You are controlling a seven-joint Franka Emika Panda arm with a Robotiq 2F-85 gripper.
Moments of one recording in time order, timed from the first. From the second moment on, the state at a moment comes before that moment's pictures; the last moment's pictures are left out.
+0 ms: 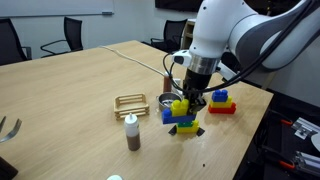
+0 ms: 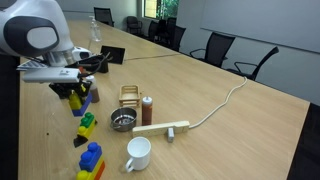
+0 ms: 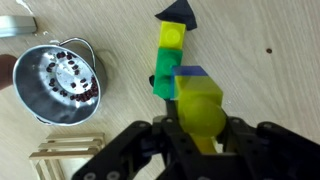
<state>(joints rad) 0.23 0.24 0.26 -2.27 -0.13 2.58 -0.31</state>
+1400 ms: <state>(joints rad) 0.22 0.27 0.25 -2.30 -0.12 2.65 -0.31</state>
